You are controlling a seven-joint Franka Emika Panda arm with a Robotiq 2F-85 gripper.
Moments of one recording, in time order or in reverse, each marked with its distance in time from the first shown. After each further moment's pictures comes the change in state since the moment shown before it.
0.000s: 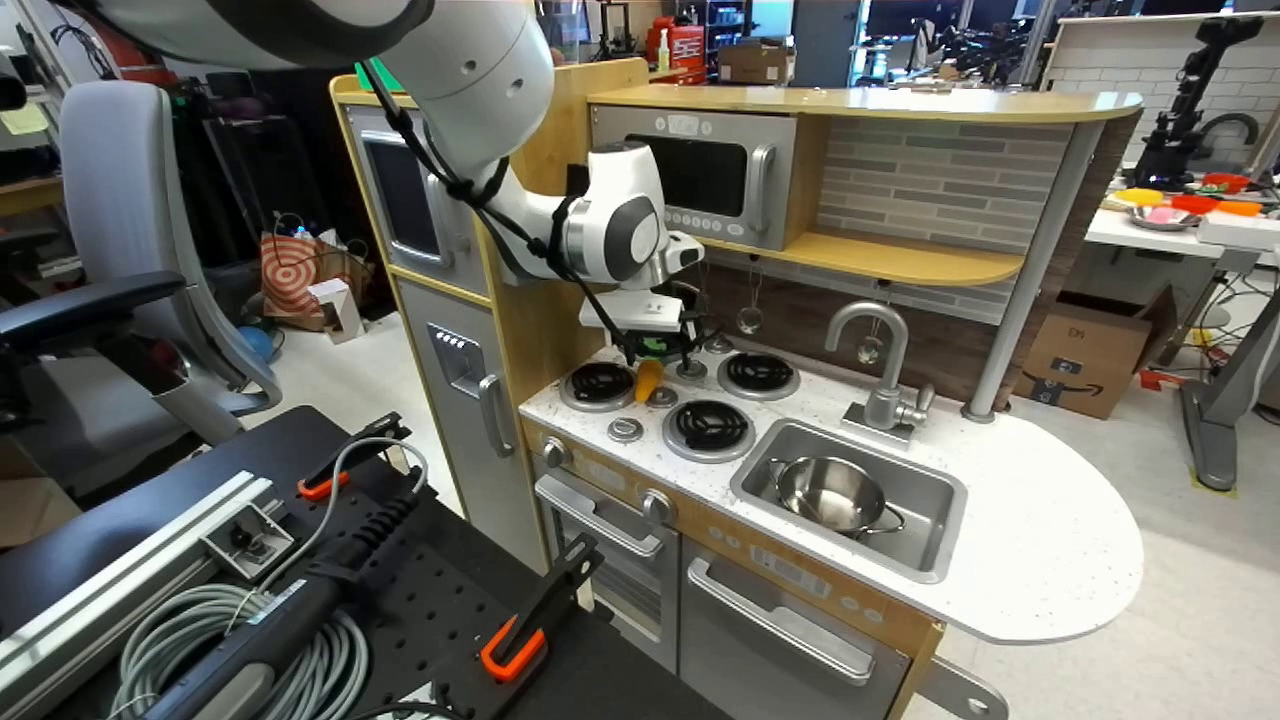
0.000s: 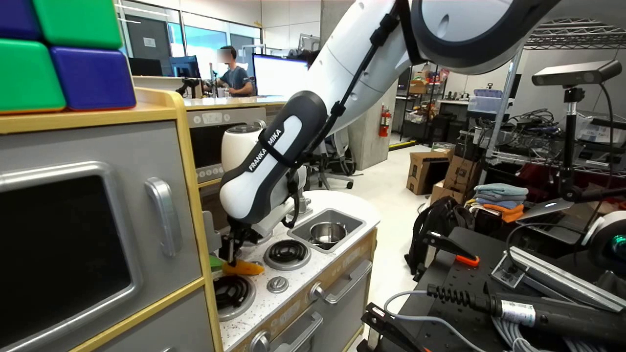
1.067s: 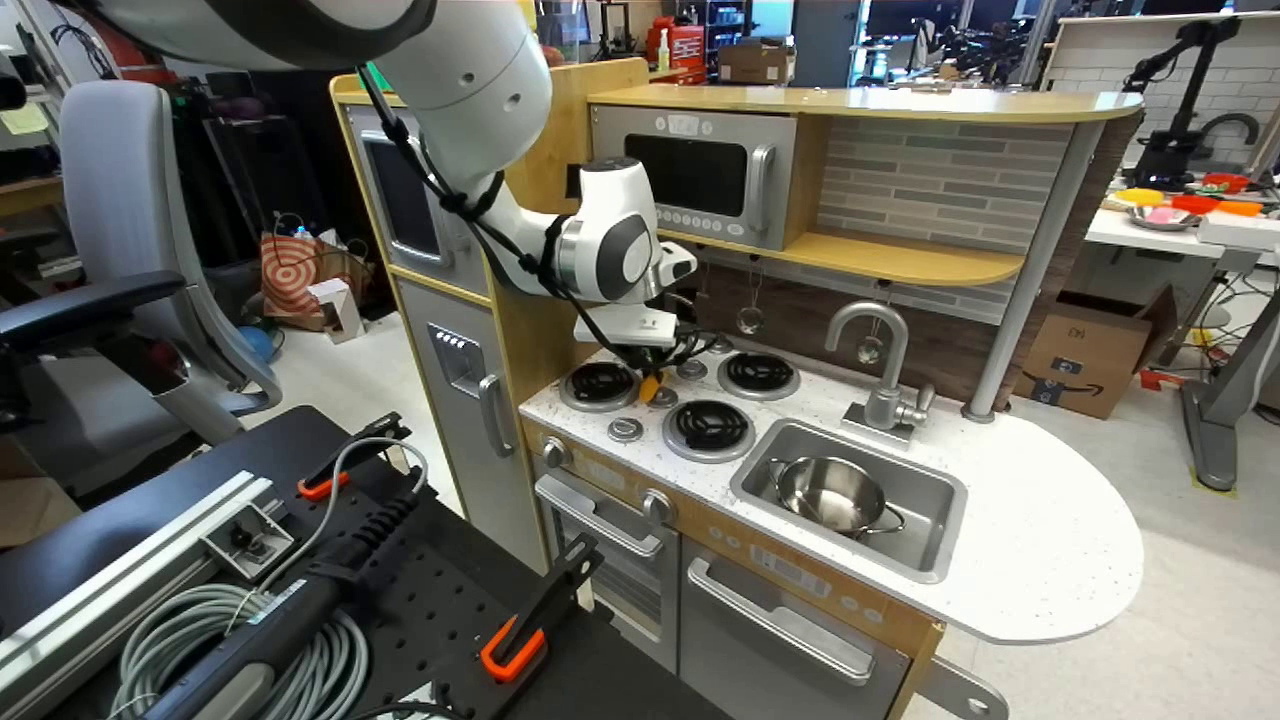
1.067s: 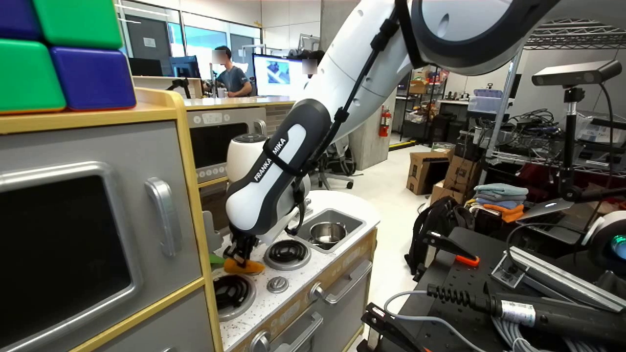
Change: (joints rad) arm -0.004 0.001 0.009 -0.055 0.001 0.086 -0.031
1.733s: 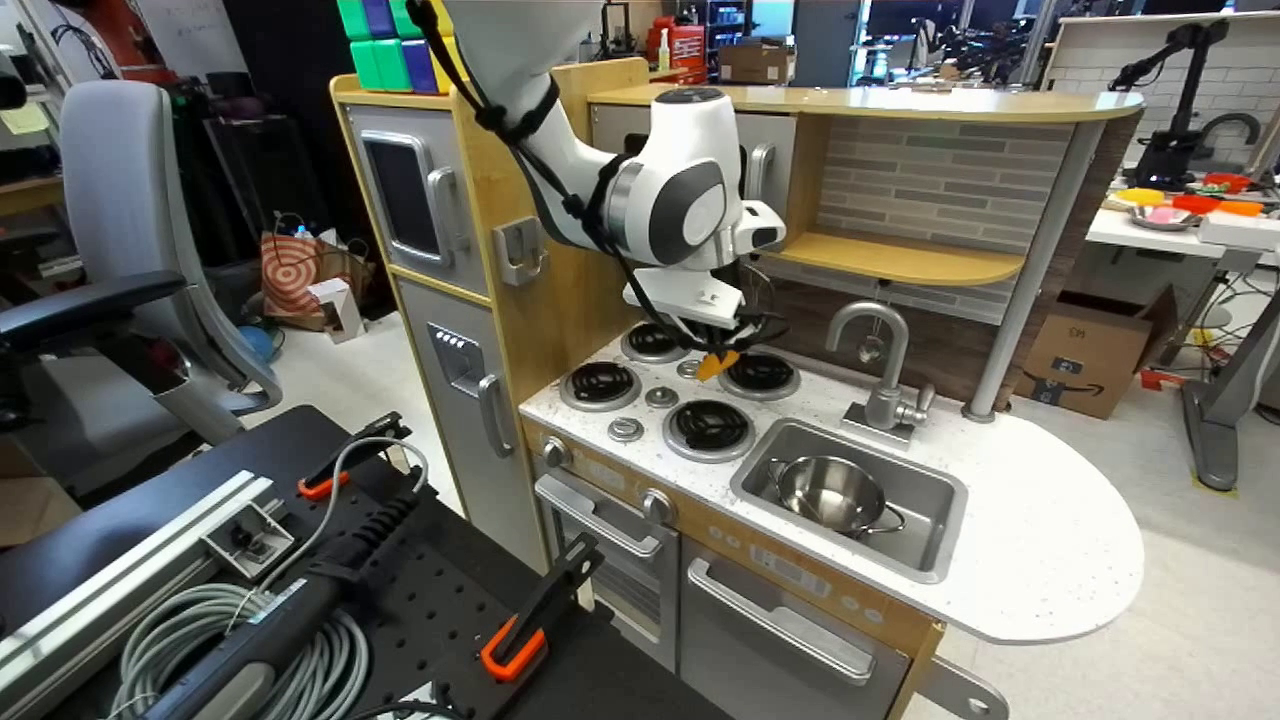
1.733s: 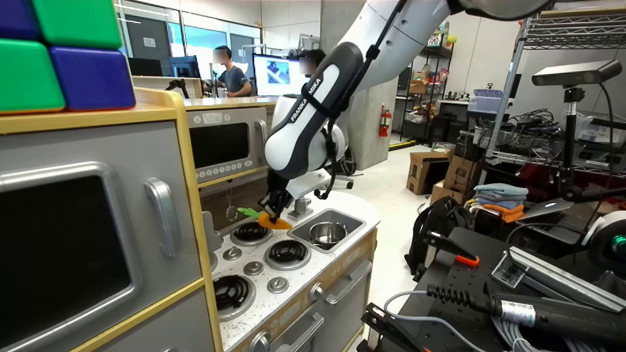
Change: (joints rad) arm -0.180 -0.240 0.020 -0.250 0.078 0.059 0.052
